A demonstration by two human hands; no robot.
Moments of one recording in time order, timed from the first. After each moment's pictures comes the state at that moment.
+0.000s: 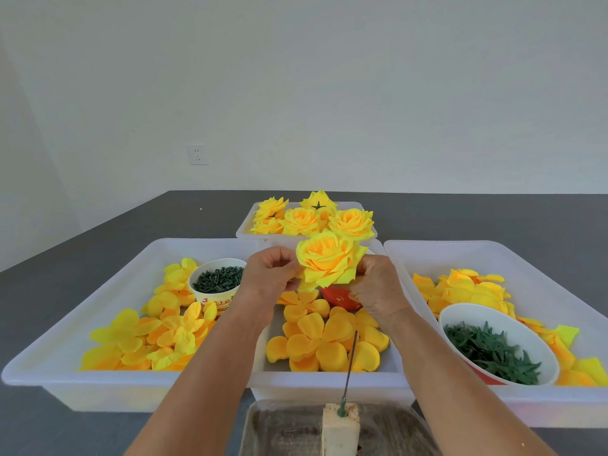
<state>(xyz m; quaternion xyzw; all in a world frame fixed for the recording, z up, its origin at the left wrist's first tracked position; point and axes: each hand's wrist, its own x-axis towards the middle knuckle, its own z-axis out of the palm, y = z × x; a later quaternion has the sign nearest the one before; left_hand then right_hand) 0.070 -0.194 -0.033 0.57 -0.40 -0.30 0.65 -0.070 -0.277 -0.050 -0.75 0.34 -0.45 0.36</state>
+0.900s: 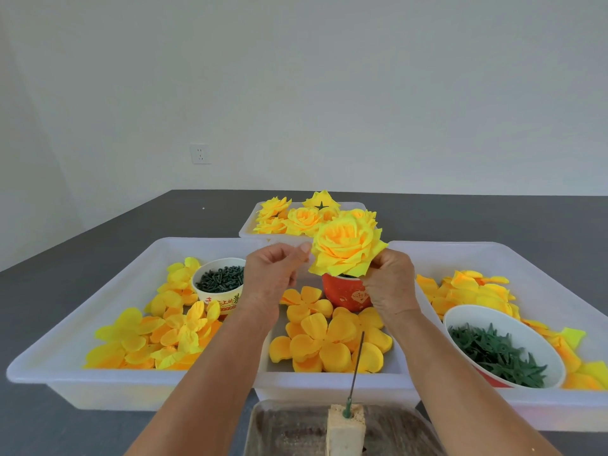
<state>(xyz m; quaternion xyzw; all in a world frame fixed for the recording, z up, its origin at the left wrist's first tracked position) 0.065 -0.193 -0.030 0.53 -0.37 -0.27 0.71 -0.071 -0.276 -0.046 -0.69 0.37 -0.54 0.31</state>
